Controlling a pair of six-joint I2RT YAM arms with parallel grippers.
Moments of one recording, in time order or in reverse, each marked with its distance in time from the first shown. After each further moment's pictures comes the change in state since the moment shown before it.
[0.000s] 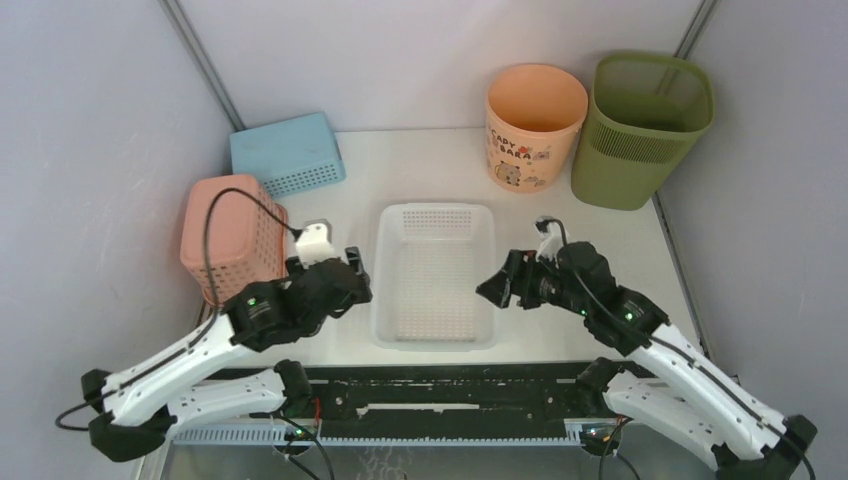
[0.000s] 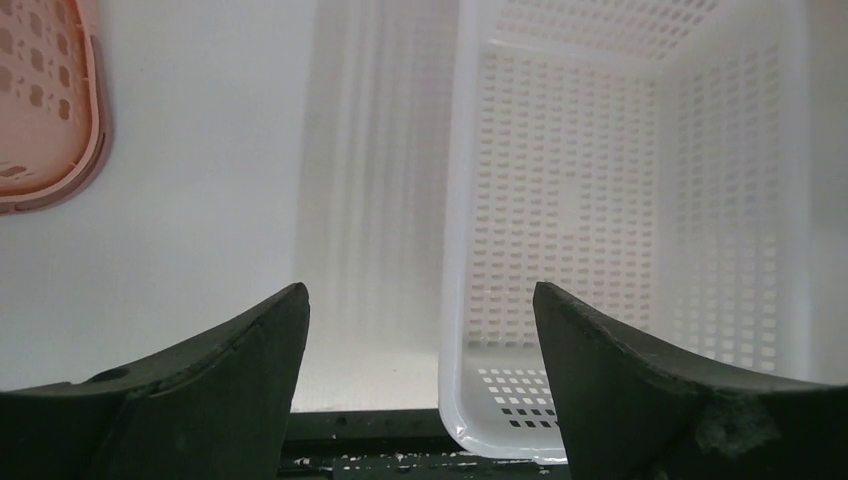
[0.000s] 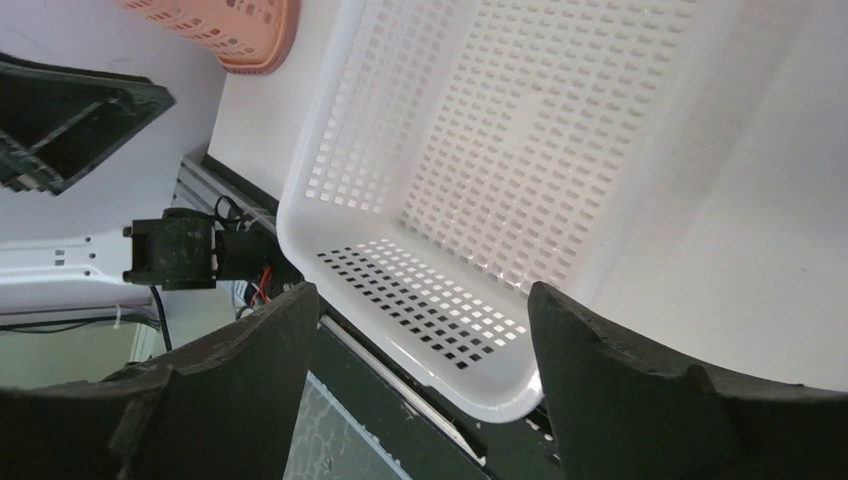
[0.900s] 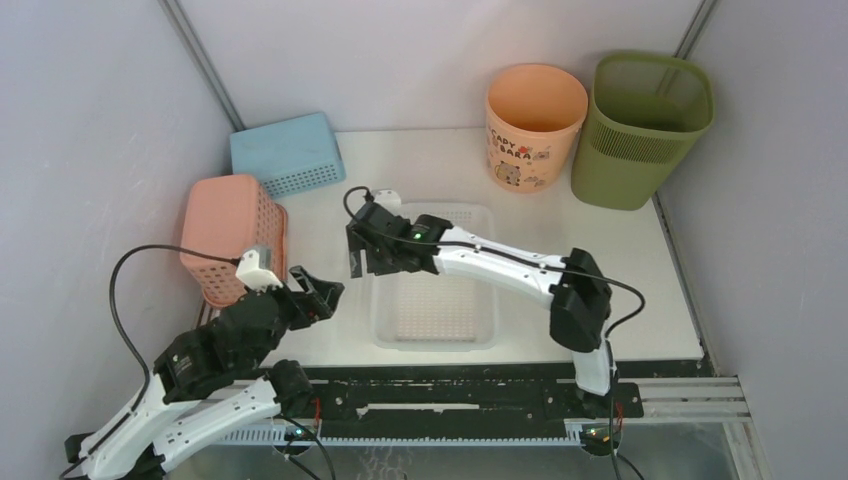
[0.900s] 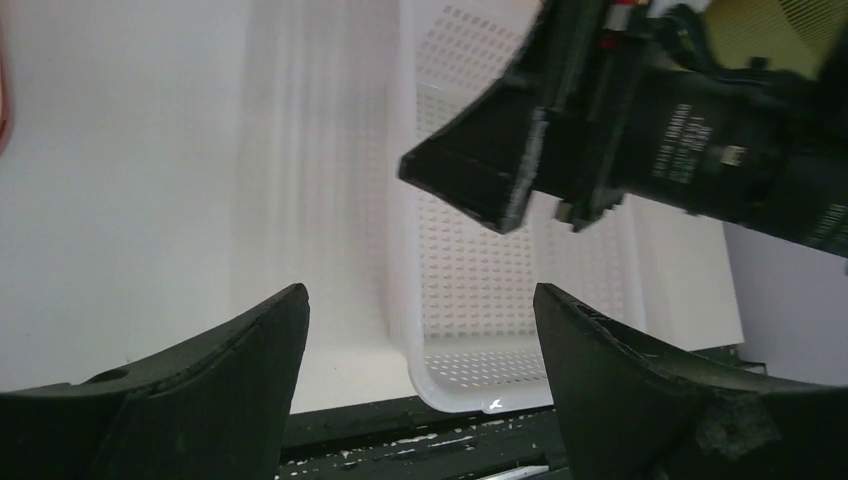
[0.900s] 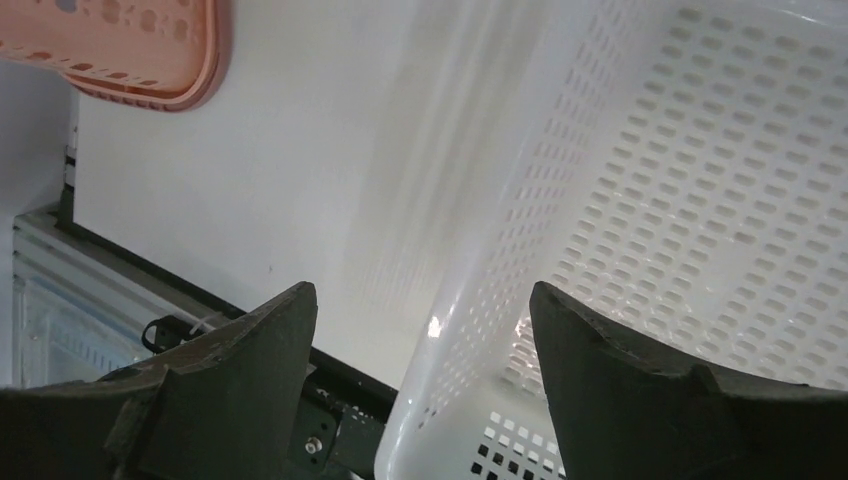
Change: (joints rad) left arm 0.098 -0.490 -0.151 0.058 0.130 0.016; right arm 0.391 1.253 1.058 -0.183 0.396 0.100
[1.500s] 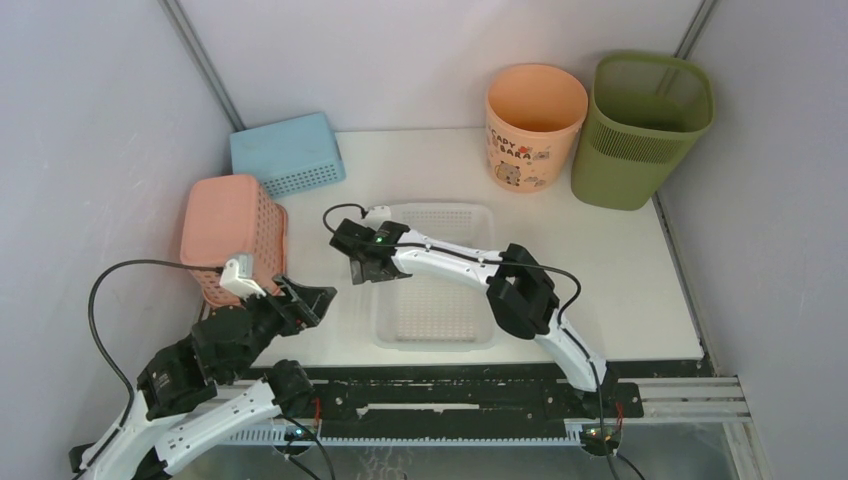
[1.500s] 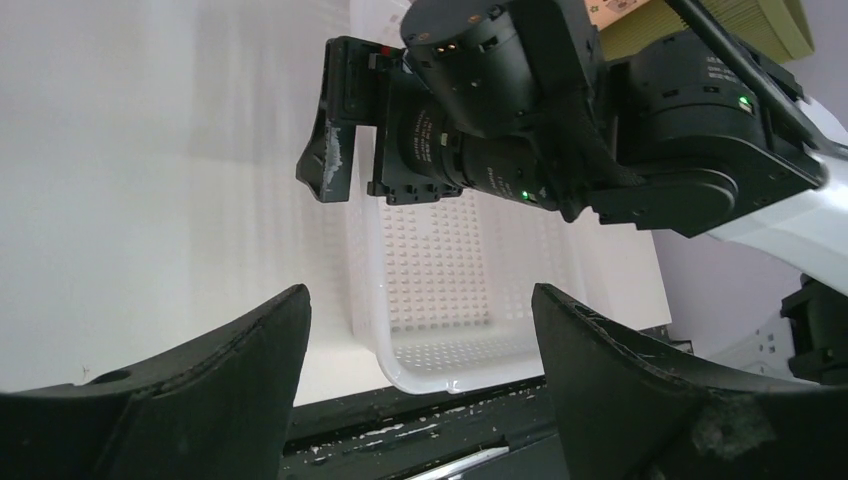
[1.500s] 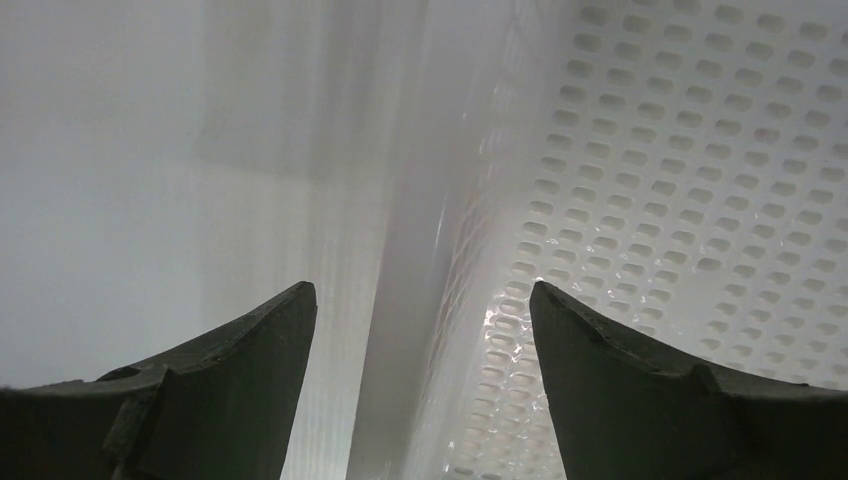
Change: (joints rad) left arm 0.000 -0.135 0.000 0.006 0.057 0.002; right arm 0.007 0.365 0.276 -0.219 0.175 0.075
